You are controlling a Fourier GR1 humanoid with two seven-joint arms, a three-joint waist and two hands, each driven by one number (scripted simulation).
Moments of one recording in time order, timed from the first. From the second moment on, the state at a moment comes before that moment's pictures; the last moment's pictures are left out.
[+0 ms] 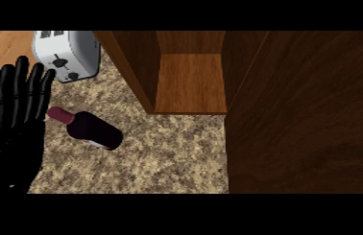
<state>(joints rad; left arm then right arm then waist) -0.05 0.10 -0.01 -2.10 0.01 0.01 0.00 0.02 -0.09 -0.01 -2.10 -0.02 -0.01 0.02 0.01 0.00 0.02</state>
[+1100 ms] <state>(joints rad) -0.32 0.00 -0.26 -1.96 -0.18 0.81 0.38 0.18 -0.16 0.10 -2.40 -0.22 0.17 0.27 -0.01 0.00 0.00</state>
